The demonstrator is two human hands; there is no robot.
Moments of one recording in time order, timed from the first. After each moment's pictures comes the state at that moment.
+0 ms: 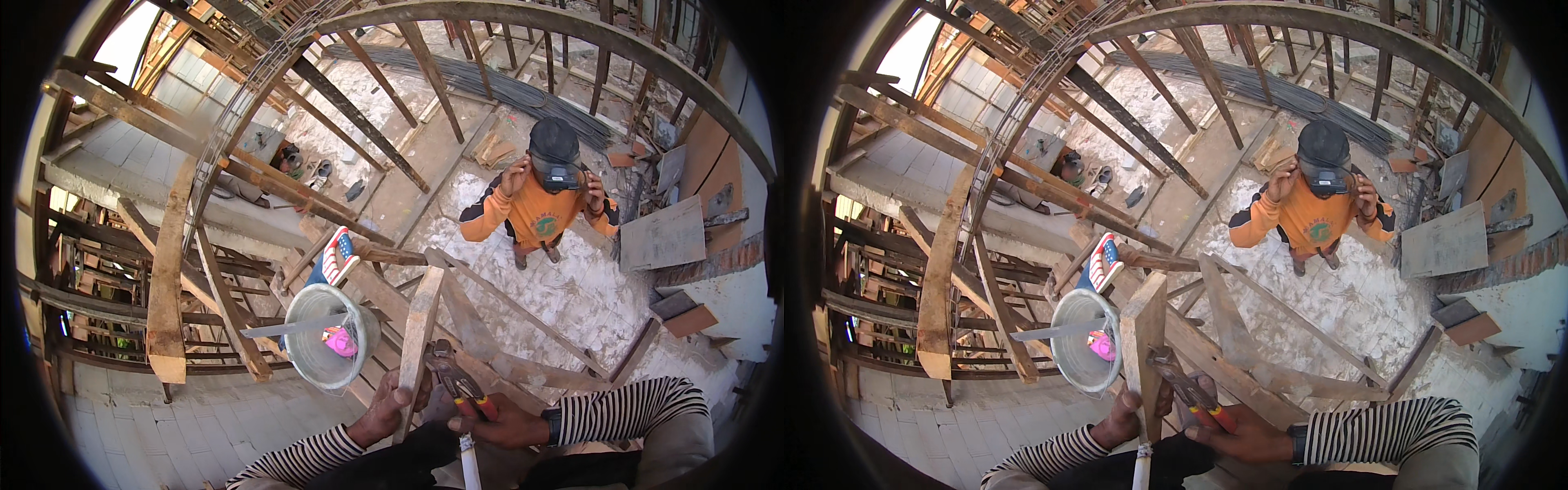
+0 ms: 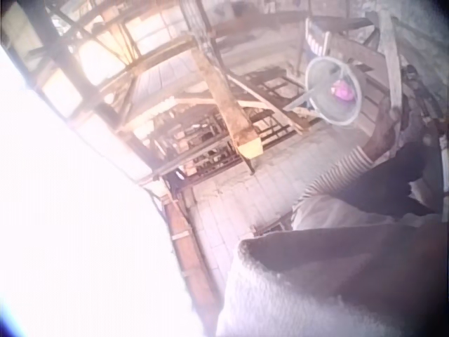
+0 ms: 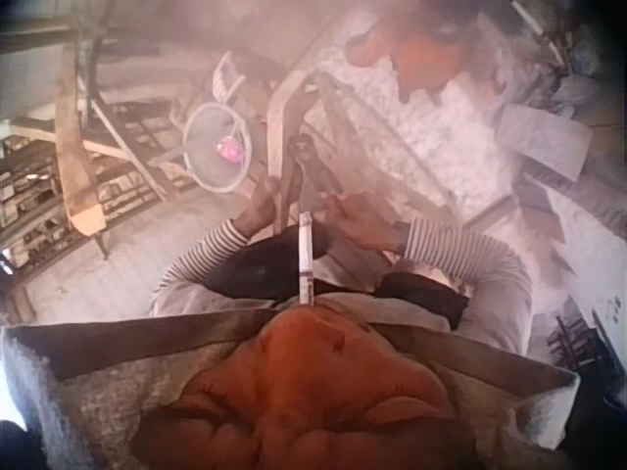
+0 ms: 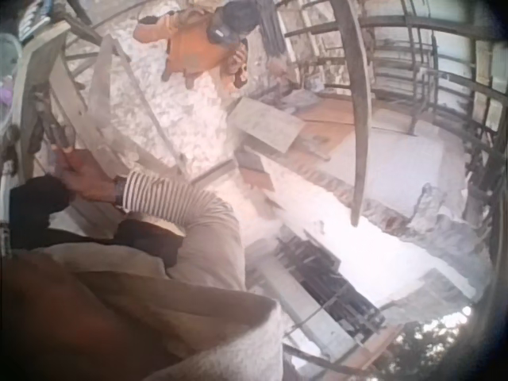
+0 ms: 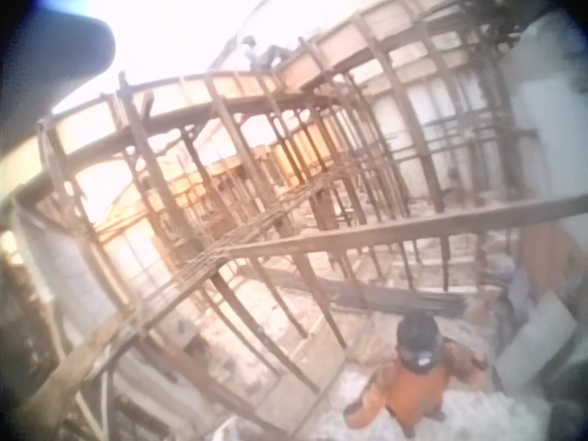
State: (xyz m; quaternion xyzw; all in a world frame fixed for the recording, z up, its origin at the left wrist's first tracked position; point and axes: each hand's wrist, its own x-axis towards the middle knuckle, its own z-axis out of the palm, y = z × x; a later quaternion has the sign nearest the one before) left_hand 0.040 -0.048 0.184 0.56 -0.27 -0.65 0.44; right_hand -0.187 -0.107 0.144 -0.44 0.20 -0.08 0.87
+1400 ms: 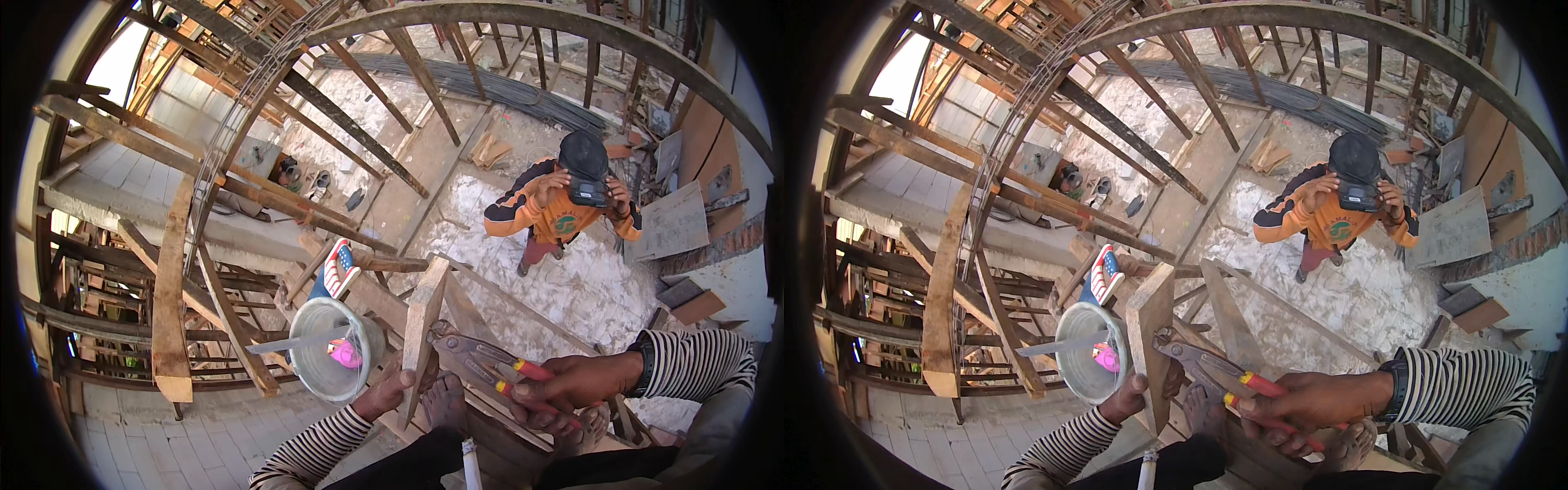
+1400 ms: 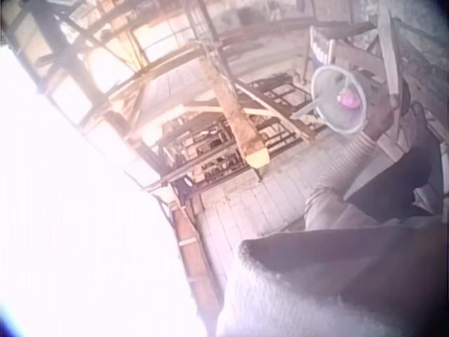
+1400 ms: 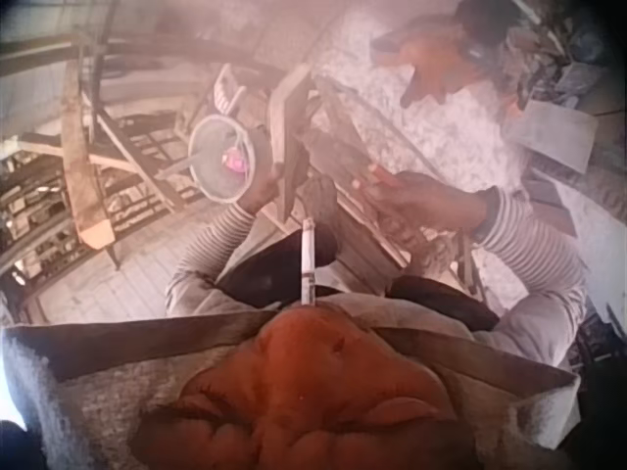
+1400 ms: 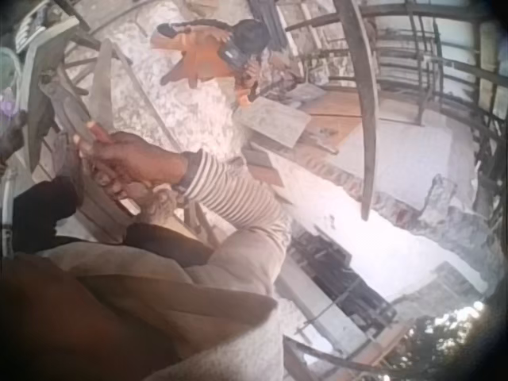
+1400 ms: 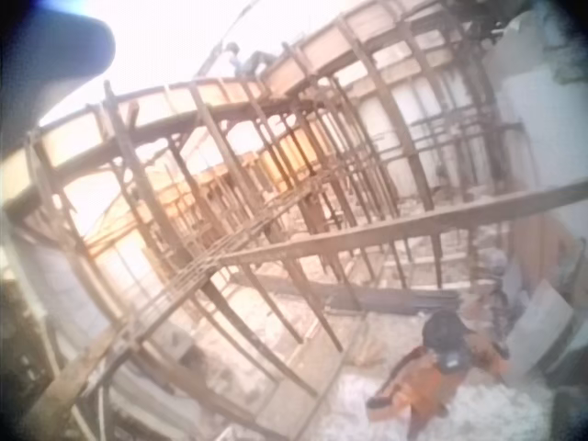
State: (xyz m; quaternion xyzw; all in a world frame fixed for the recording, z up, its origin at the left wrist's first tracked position) left_hand 0.069 -0.092 0.150 0.49 -0.33 -0.72 0.37; right_hand -0.247 -0.217 0.194 -0.19 0.17 0.21 0.94
